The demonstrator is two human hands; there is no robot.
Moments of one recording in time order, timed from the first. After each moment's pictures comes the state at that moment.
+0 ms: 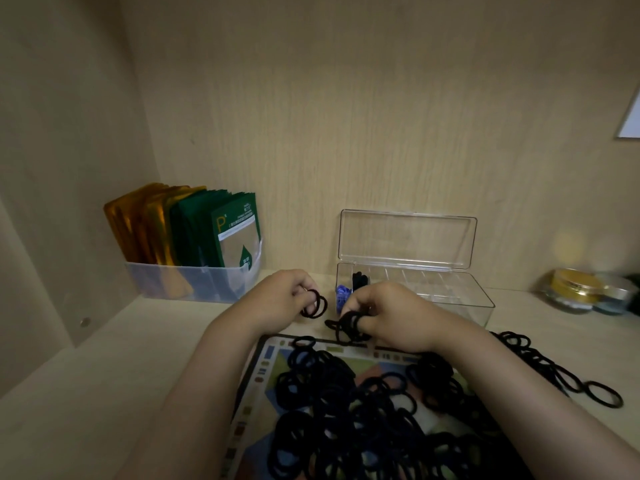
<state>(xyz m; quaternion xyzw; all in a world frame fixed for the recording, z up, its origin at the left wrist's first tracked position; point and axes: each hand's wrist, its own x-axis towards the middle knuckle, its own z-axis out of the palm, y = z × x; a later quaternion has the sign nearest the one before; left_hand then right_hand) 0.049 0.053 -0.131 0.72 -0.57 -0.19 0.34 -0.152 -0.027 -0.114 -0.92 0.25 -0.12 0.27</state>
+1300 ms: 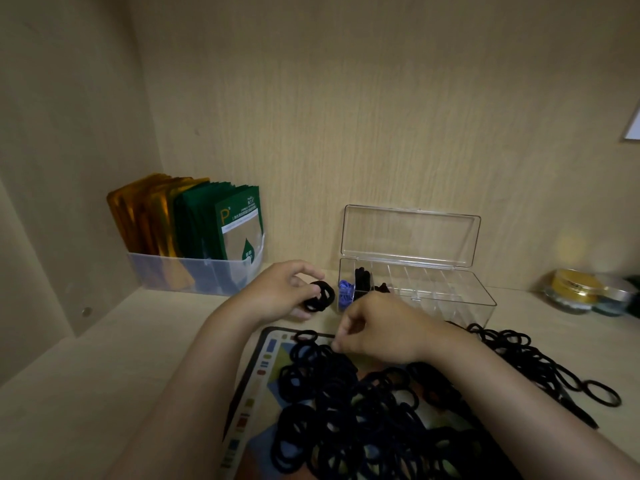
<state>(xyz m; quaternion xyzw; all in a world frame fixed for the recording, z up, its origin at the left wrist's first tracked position) 0.049 0.060 -0.128 0.66 -0.49 -0.35 0.45 -0.143 -0.005 -0.117 -0.92 0.30 -0.04 0.24</state>
